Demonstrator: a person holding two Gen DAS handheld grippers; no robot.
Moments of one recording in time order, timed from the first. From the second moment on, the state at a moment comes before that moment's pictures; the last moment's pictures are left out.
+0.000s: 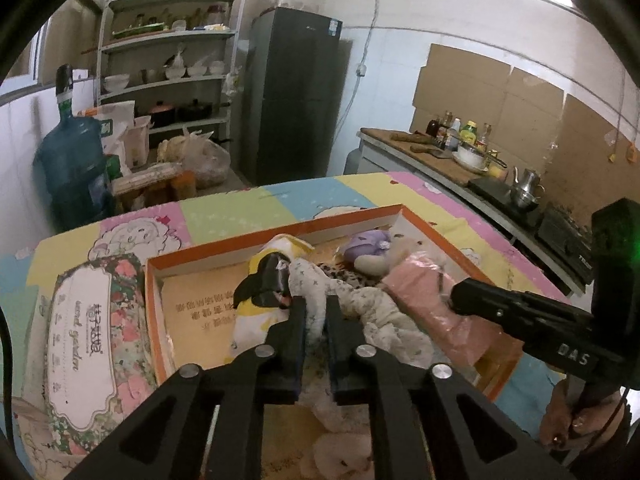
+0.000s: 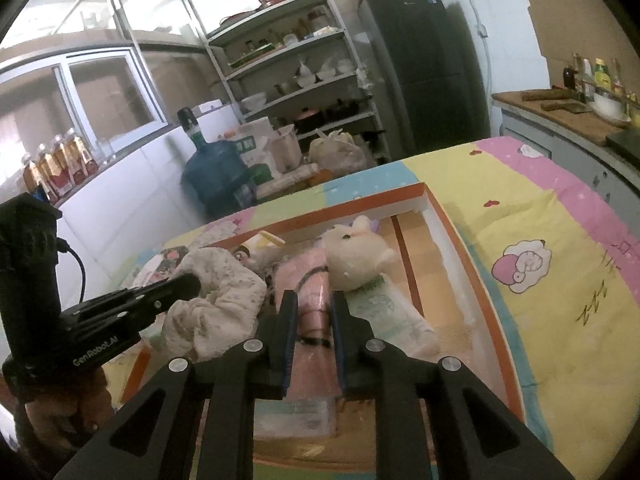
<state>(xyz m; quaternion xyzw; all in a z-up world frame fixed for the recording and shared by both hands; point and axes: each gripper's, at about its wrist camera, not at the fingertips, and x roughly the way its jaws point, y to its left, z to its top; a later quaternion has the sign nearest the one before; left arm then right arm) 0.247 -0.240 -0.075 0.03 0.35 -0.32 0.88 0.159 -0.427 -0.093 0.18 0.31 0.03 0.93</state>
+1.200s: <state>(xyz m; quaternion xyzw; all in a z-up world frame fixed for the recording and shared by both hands) 0.157 -0.141 -0.040 0.00 0.25 -0.19 0.95 0.088 -0.336 -0.055 0.09 0.22 -0.07 0.97</state>
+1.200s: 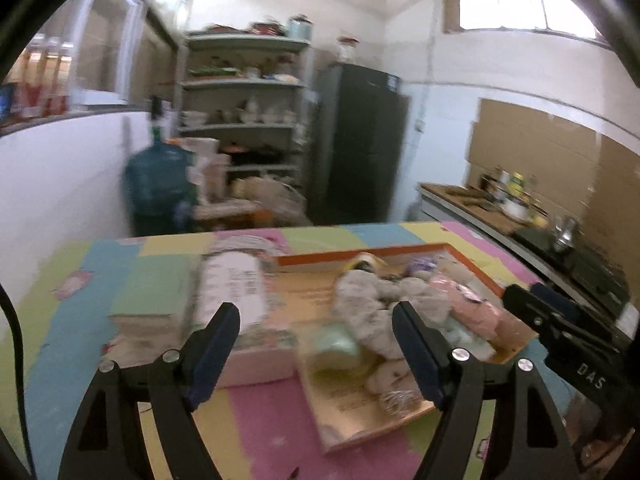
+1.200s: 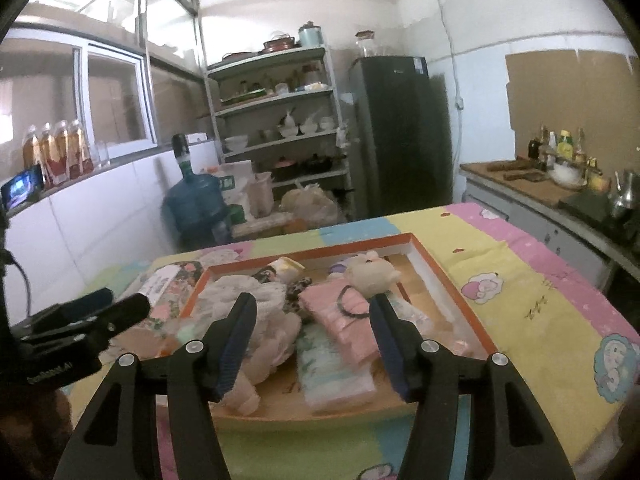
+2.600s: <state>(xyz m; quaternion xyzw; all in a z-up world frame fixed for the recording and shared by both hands) -0.018 -0.024 -0.007 -0.01 0.18 -0.04 0.98 -0.045 -0.177 -0.010 0.05 0.16 -0.05 0.98</state>
